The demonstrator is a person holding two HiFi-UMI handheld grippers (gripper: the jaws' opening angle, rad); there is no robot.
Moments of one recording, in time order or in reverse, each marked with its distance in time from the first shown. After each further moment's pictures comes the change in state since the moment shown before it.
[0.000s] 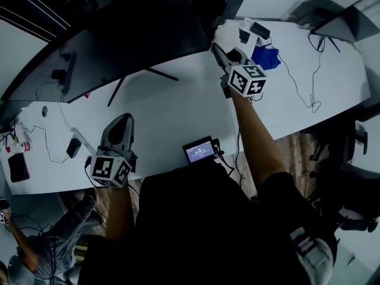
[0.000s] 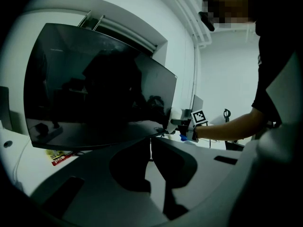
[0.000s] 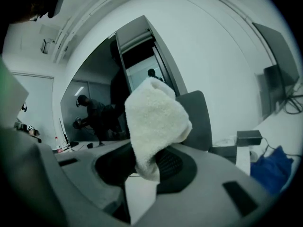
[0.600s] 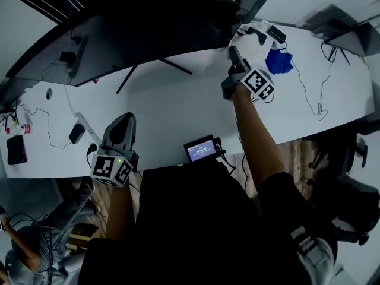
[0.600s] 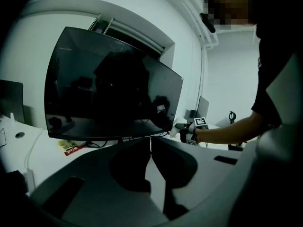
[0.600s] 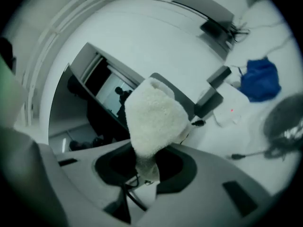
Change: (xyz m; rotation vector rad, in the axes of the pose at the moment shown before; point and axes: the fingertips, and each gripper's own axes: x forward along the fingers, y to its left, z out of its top) left arm -0.040 0.024 -0.019 -0.057 -0.007 0.073; right arm 0.004 -0.019 -0.051 0.627 -0.136 -0.077
